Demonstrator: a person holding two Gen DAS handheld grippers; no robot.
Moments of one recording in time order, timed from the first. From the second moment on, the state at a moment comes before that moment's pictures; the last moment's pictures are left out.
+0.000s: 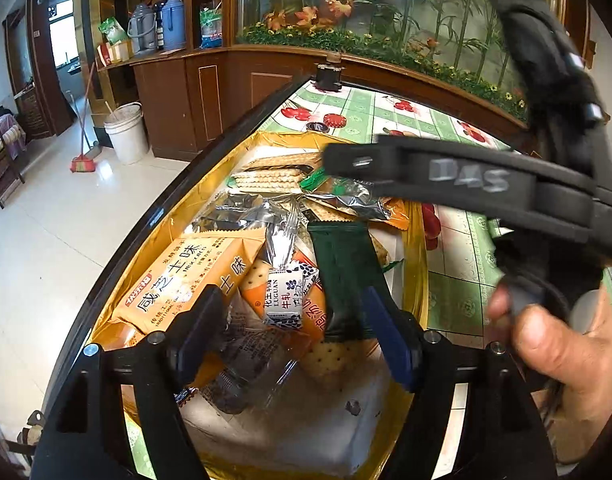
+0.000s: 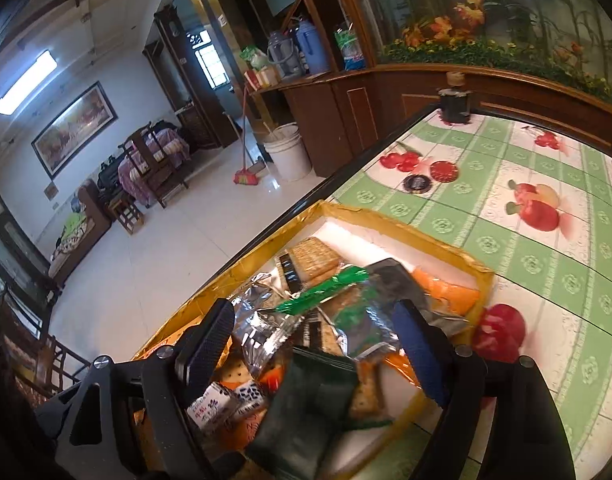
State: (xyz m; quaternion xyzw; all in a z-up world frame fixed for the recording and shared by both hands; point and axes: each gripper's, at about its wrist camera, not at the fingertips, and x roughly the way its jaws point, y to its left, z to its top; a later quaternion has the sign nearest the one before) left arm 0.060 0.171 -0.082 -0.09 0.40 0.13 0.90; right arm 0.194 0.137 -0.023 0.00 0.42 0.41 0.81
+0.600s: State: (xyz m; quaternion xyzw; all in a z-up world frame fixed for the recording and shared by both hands) left arm 0.074 0.104 -0.062 -0.02 0.38 0.12 0.92; right arm 0.178 -0.022 -0.012 0.06 0.39 0.31 0.86
